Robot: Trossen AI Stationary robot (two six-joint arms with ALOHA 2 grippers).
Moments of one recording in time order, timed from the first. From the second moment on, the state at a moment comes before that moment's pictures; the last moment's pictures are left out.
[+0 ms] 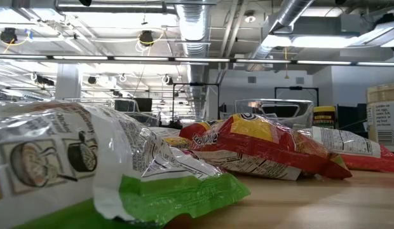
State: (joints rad) left arm 0.00 0.54 0.79 -0.37 0.00 0.00; right arm 0.00 0.39 0.79 -0.39 0.00 0.00
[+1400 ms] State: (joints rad) left arm 0.00 0.54 0.79 -0.19 0.00 0.02; right arm 0.00 0.39 0.78 -0.29 0.00 -0.08
